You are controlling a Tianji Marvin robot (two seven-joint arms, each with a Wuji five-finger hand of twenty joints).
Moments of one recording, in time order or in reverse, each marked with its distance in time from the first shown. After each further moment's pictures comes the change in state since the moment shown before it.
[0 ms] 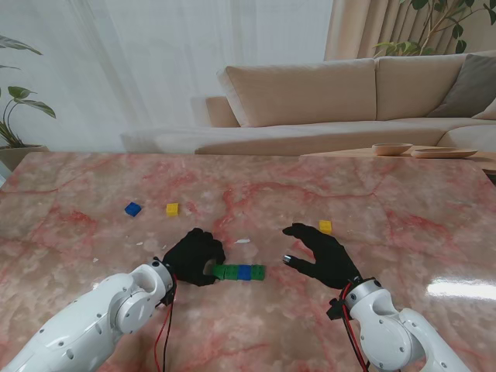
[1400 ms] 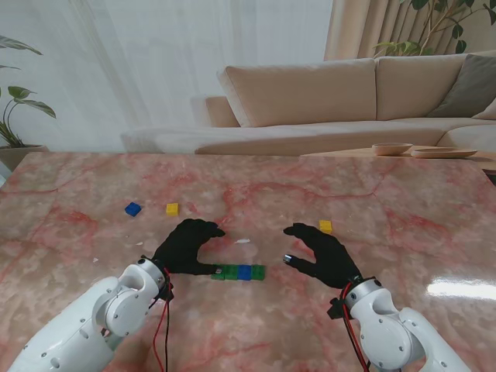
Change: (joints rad) left arm 0.121 -0.032 -0.166 -0.107 -0.157 -0.001 0.029; right arm 0.003 0.000 0.001 0.000 -0.012 0.011 0.002; left_hand -0.063 -0.005 -0.229 0.014 -0.095 0.141 -0.539 -0.489 -0.111 0.000 -0.097 -0.155 -0.014 -0.003 -0.087 -0.128 0.004 -0.031 -0.012 -0.137; right_hand 0.000 0.000 0.000 0.000 0.000 0.000 0.000 0.000 0.000 0.000 0.000 0.000 0.000 0.000 0.000 0.000 0.000 0.000 0.000 0.000
